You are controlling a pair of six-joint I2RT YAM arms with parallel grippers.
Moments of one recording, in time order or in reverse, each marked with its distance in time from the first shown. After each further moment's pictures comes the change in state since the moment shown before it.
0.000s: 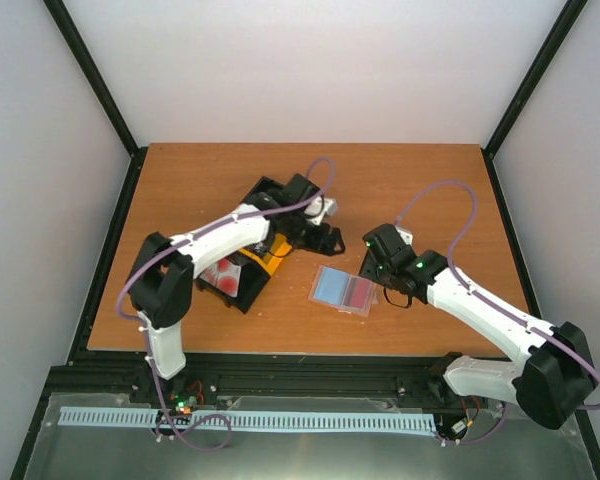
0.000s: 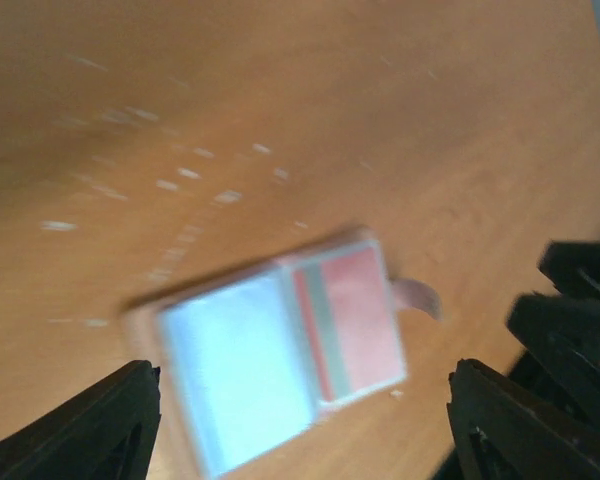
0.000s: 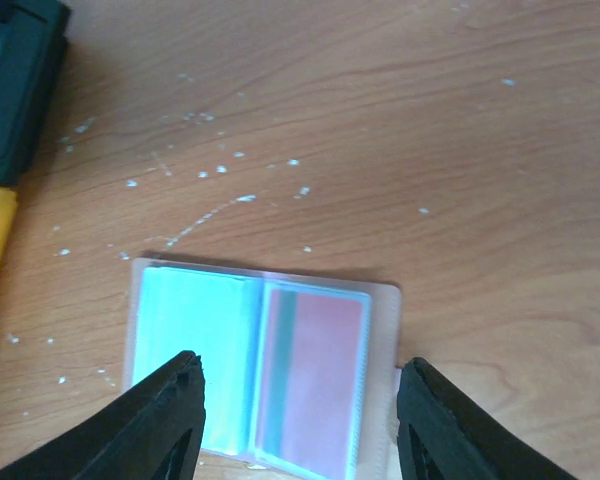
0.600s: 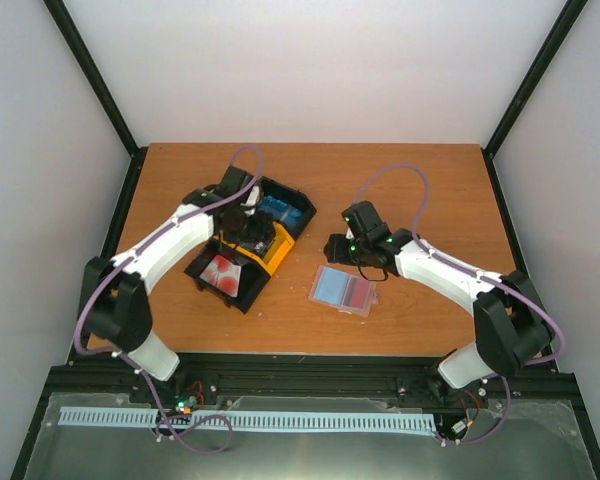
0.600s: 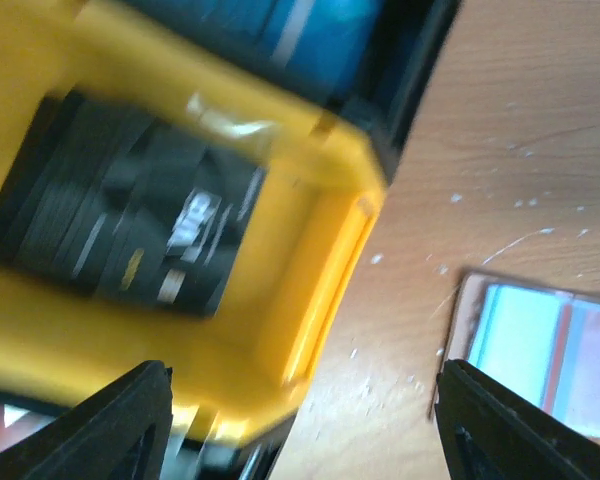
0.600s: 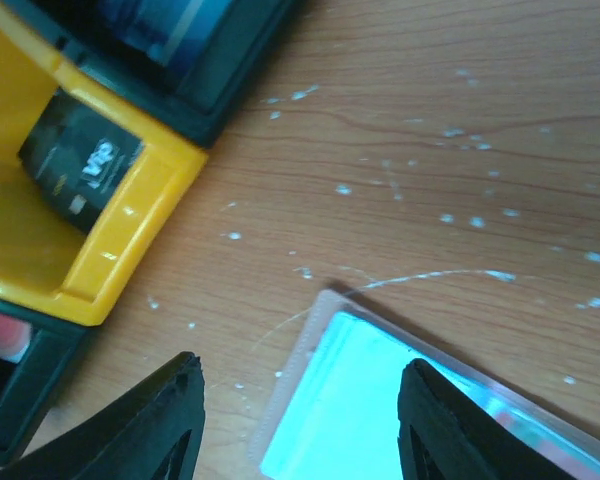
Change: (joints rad) left arm 0.289 -0.238 -0.151 -0.159 -0.309 -0.049; right arm -0.038 0.314 0.135 0.303 -0.339 -0.283
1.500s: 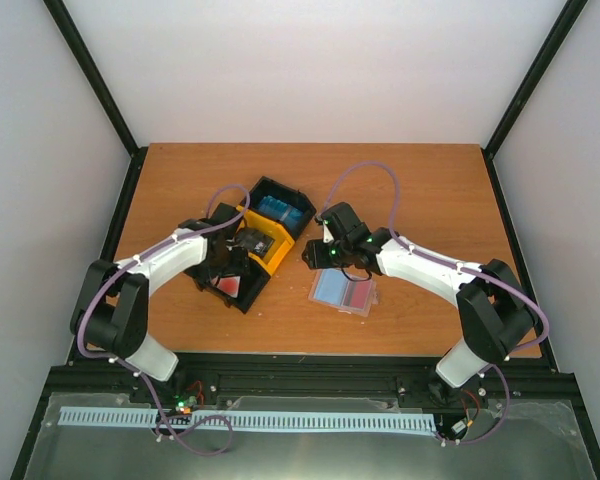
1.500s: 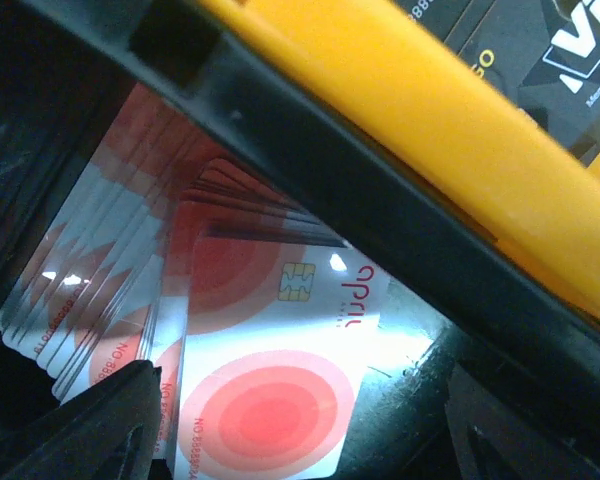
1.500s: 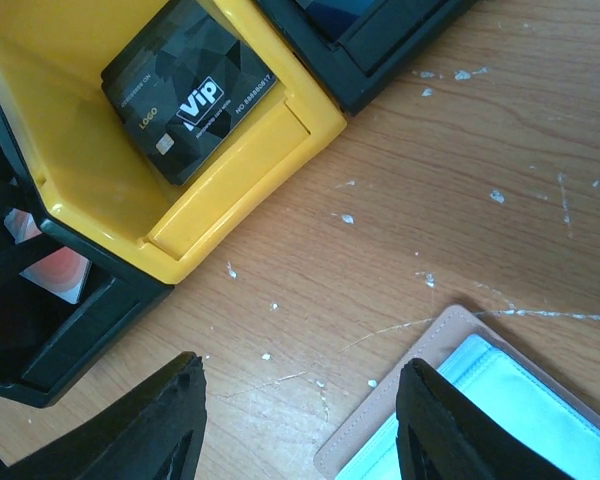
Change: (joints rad) left arm 0.066 -0.106 -0.377 0.009 -0.203 -0.117; right arm 0.106 0.106 0.086 0.034 -0.076 -0.121
